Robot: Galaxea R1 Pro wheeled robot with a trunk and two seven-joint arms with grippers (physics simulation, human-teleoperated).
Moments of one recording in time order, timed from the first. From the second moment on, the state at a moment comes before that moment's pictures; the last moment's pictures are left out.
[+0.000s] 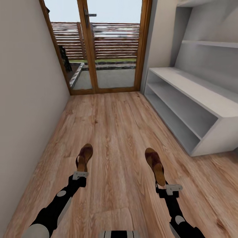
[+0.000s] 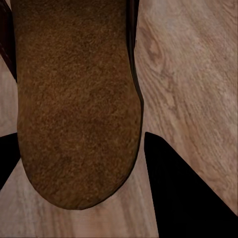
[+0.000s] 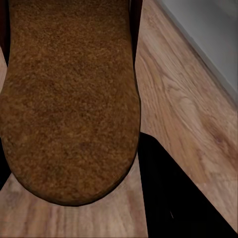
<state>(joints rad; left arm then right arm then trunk) -0.51 0.06 -0.06 -0.69 0.04 -0.03 -0.10 -0.47 -0.08 0.19 -0.41 0.02 -0.60 -0.25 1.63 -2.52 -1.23</state>
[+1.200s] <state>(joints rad) -0.51 0.06 -0.06 -0.69 0.04 -0.03 -0.10 -0.47 -0.08 0.19 -0.41 0.02 -0.60 -0.25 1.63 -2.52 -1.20</state>
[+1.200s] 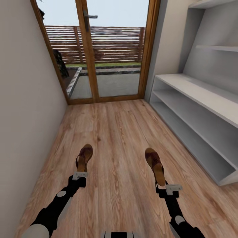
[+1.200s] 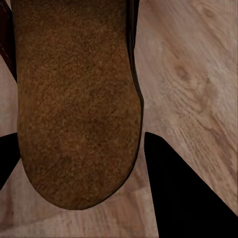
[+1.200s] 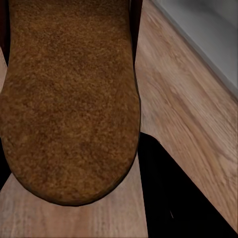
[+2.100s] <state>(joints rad) -0.51 0.06 -0.06 -0.69 0.04 -0.03 -0.10 -0.47 -0.08 0.19 -0.41 0.02 -0.60 -0.25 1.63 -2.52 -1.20</state>
